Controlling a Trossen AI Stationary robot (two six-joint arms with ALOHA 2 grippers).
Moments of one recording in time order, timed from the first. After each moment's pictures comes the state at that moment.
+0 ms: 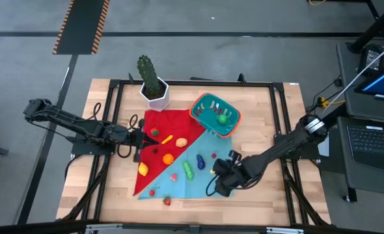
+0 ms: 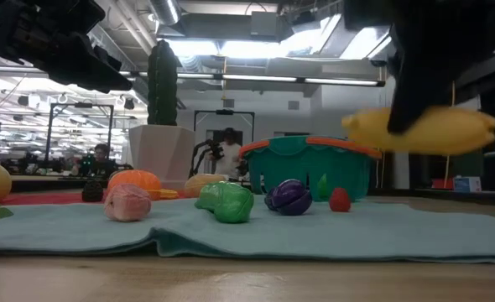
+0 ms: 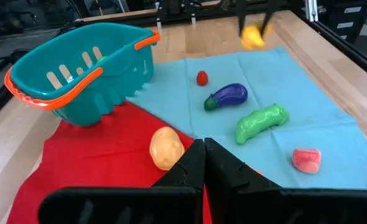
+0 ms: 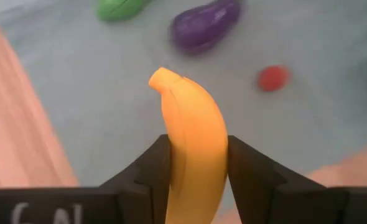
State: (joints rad) left arm -0.24 0.70 0.28 0.03 -0.25 0.00; right arm 0.55 1.77 1.27 -0.82 0.35 0.91
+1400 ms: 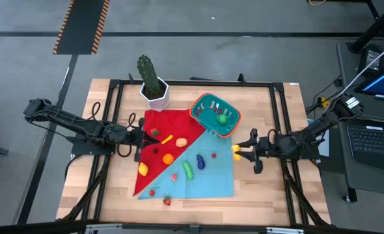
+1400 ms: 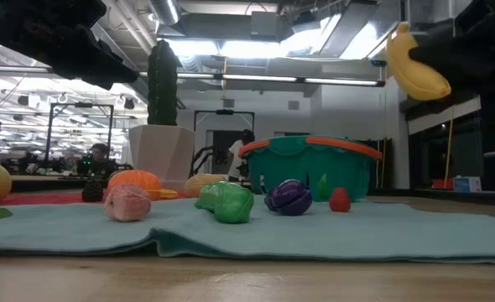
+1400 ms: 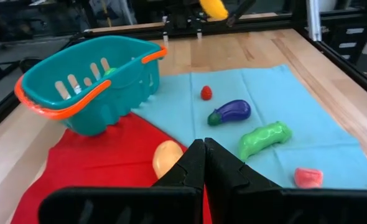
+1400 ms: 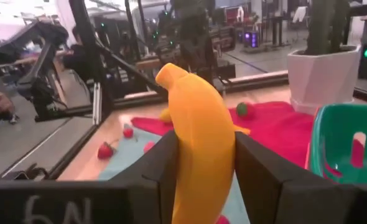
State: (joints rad) left arm -0.24 0.70 0.28 0.09 -0.27 -0.02; right arm 0.54 1.00 0.01 1.03 0.56 0.15
